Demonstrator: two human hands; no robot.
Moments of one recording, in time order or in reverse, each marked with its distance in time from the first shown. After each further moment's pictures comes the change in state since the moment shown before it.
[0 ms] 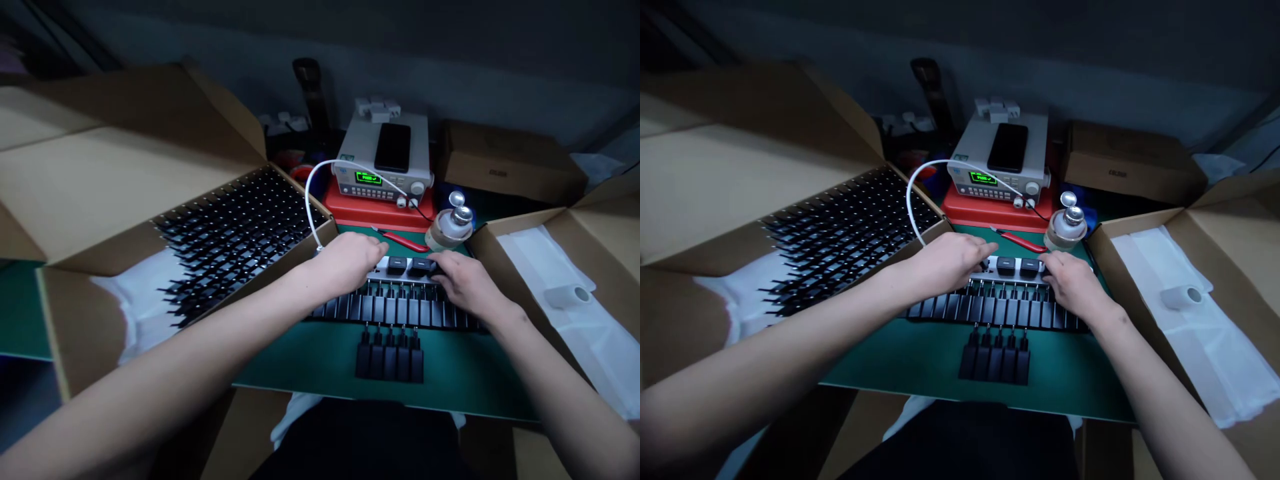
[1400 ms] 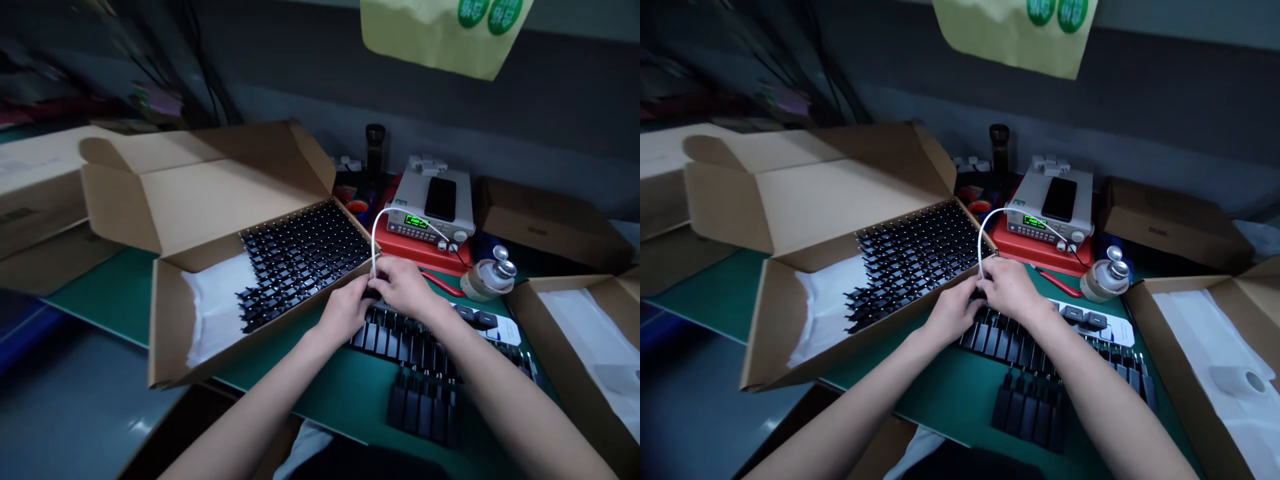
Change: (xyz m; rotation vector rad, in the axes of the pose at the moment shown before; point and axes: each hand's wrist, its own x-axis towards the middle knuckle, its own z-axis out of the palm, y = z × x) left_hand -0.078 -0.030 0.091 -0.603 0.631 -0.511; right_hand 0.165 -0.129 0.014 0.490 0.011 -0.015
